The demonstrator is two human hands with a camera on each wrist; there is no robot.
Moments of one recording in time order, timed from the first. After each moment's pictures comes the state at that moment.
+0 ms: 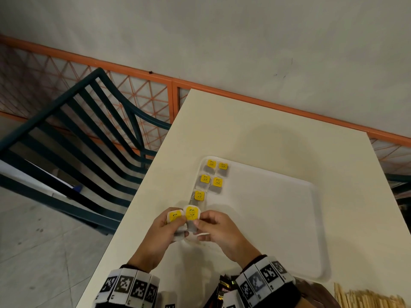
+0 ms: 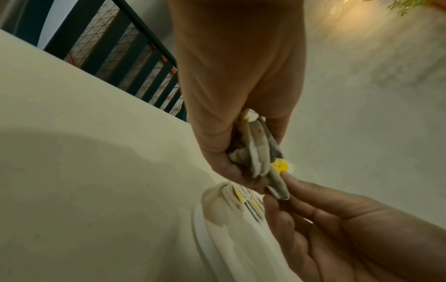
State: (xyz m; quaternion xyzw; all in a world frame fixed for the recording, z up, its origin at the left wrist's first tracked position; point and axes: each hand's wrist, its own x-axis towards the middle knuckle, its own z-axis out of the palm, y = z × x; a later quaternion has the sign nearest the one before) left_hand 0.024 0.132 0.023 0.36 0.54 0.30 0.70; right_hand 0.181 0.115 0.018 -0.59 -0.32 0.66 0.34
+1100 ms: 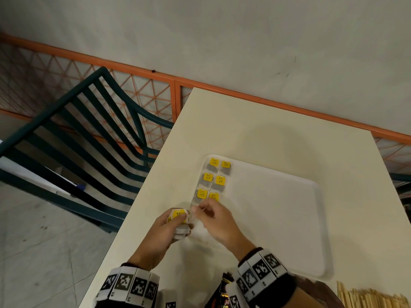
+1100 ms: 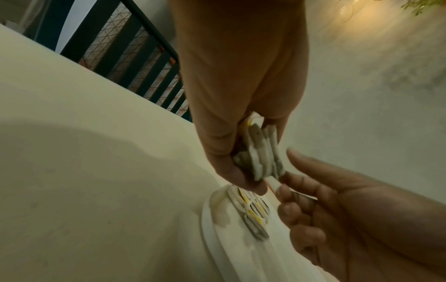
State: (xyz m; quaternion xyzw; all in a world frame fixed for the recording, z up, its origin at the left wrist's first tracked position) left_hand 0.019 0.132 0.018 0.33 0.52 0.31 0.73; right_hand 0.170 0.128 0.014 -0.67 -0.47 0.48 0.32
